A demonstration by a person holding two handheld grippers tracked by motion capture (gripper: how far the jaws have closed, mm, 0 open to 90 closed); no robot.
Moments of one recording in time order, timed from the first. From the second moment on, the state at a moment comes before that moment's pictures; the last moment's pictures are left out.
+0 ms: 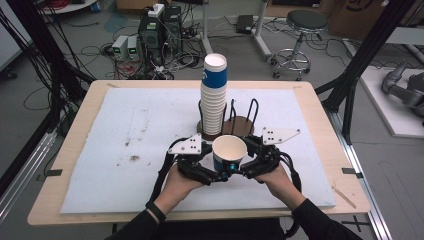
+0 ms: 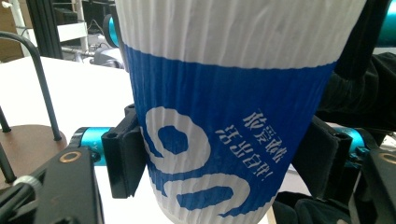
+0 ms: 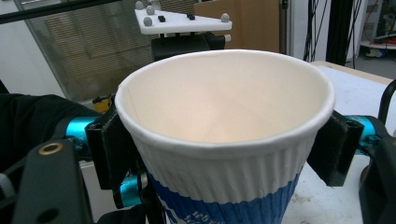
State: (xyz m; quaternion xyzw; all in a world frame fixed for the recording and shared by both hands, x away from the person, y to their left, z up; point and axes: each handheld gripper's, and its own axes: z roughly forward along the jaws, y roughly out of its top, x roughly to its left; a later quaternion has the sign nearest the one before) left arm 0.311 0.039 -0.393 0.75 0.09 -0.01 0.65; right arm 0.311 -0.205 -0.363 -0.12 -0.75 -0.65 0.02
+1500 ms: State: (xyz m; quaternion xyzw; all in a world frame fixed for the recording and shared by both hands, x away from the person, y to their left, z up) left arm 0.289 0.151 -0.372 0.73 0.16 0.15 0.65; right arm 0.318 -0.228 -0.362 -0.15 -0.75 -0.65 -0.03
